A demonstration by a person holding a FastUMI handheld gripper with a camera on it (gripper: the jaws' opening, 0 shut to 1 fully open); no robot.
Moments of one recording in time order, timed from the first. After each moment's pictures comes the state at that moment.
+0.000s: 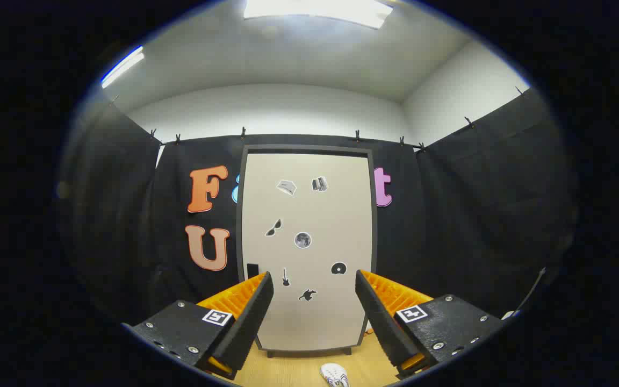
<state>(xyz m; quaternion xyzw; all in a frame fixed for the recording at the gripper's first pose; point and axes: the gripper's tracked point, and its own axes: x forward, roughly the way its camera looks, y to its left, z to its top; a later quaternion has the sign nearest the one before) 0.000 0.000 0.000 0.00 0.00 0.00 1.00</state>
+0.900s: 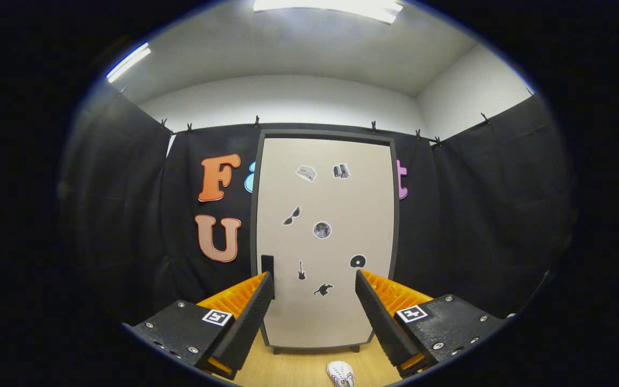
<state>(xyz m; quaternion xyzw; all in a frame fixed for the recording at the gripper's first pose) 0.024 0.035 -0.025 -0.01 0.03 0.03 1.00</state>
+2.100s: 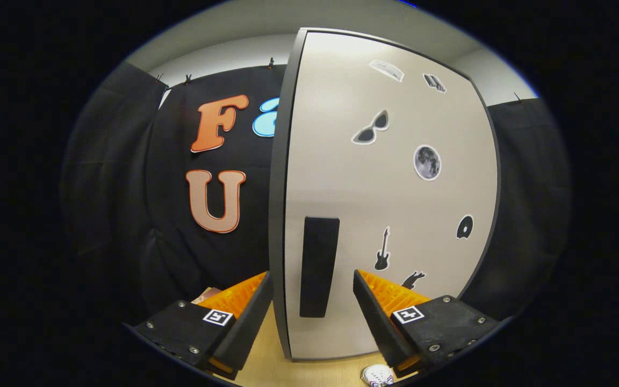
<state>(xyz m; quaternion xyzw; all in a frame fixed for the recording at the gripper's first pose) 0.215 0.154 -0.168 -0.03 0.13 0.03 0.99</state>
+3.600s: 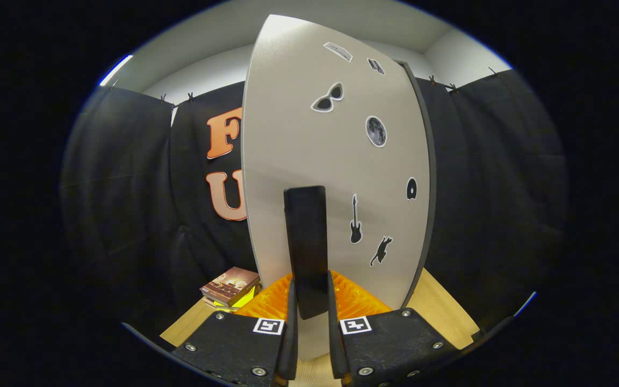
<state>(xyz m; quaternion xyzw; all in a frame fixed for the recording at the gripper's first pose) 0.074 0.058 -0.163 0.03 0.15 0.09 0.98</state>
